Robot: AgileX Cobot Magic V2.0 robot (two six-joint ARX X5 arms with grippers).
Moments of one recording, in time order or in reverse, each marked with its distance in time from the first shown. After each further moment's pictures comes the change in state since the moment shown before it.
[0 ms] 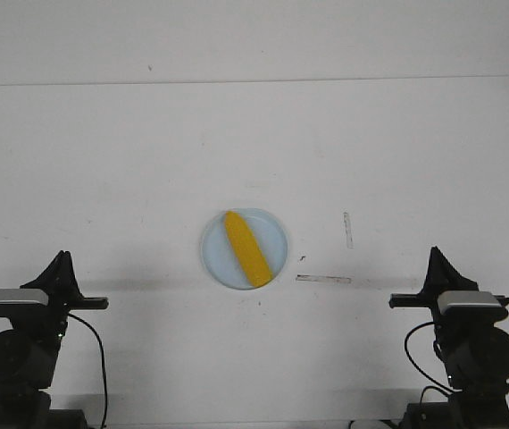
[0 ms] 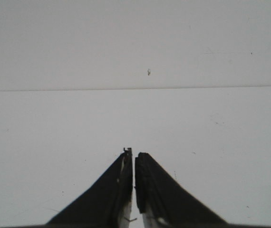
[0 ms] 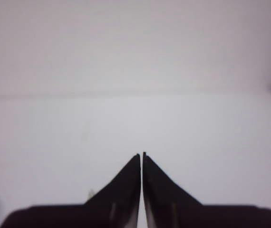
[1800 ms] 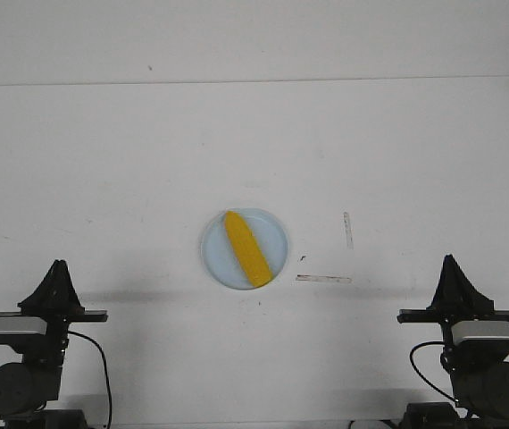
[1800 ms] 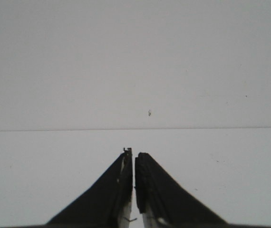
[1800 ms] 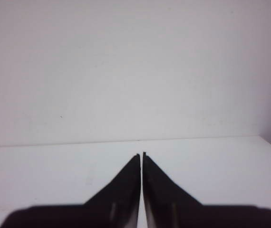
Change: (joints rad) left arm 0.004 -0.216 -0.194 0.182 0.000 0.000; right arm 0.000 -0.159 0.000 -0.001 0.000 0.000
